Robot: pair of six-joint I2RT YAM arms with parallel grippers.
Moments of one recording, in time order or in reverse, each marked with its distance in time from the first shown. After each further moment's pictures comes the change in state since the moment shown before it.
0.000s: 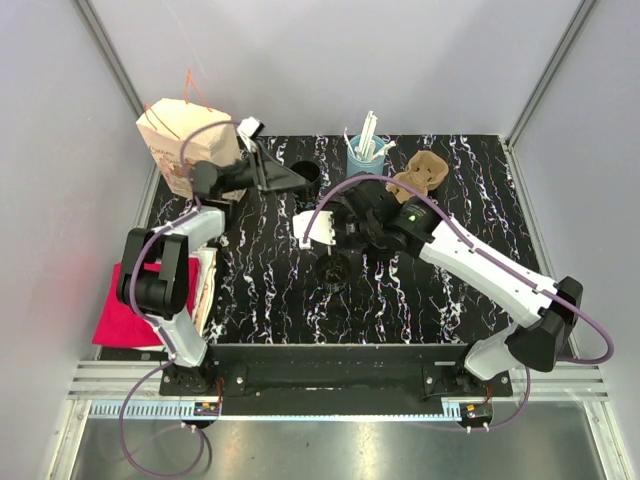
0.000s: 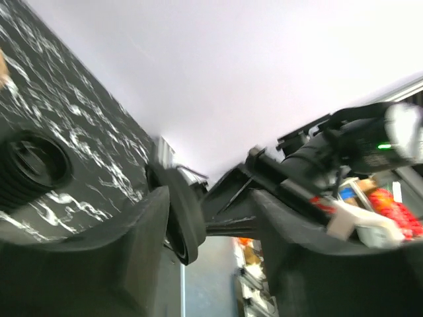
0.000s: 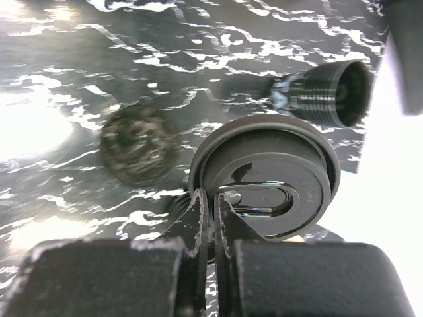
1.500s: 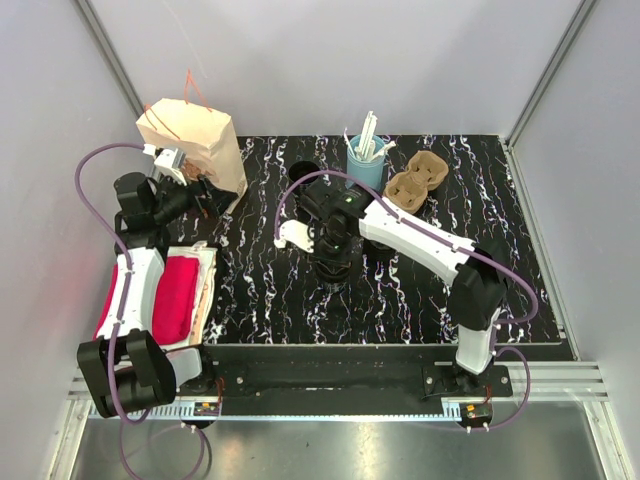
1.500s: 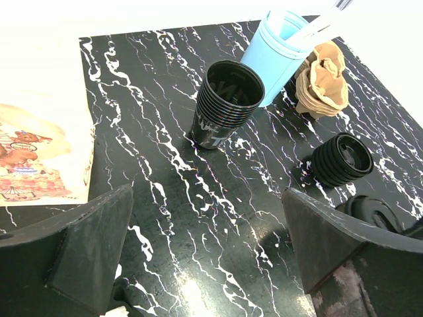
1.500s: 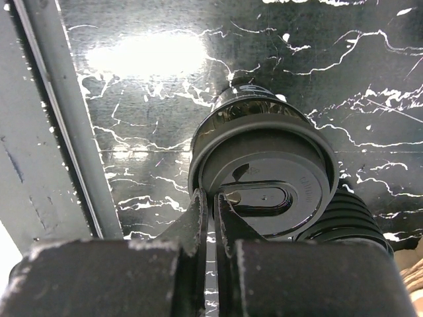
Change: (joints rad) left arm 0.419 -0.578 -0.142 -1.271 -0.399 1.455; right arm 0.000 0.388 0.232 -0.372 -0.122 0.264
